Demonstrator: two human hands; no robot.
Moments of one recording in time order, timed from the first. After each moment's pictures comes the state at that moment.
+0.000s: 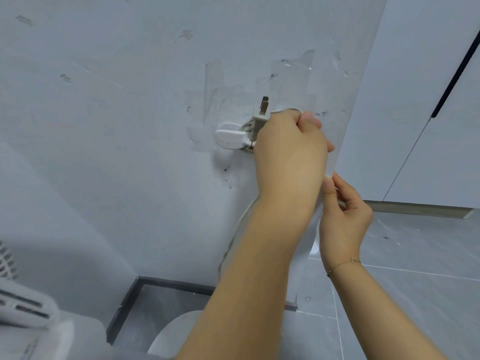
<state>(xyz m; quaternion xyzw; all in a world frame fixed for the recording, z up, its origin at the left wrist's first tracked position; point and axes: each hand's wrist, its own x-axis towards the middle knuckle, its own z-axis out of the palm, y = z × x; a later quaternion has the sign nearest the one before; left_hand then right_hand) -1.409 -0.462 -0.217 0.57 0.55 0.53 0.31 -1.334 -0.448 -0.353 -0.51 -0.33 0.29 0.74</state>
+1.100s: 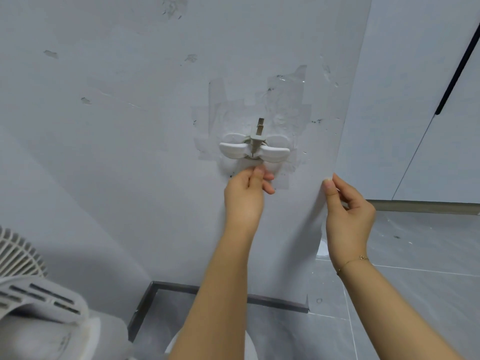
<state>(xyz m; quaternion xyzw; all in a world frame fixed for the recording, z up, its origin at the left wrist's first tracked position) -1.463 -0.441 -0.292 0.50 0.58 0.53 0.36 -1.329 -0.455 -0.346 -0.50 -0.35 0.30 0.73</state>
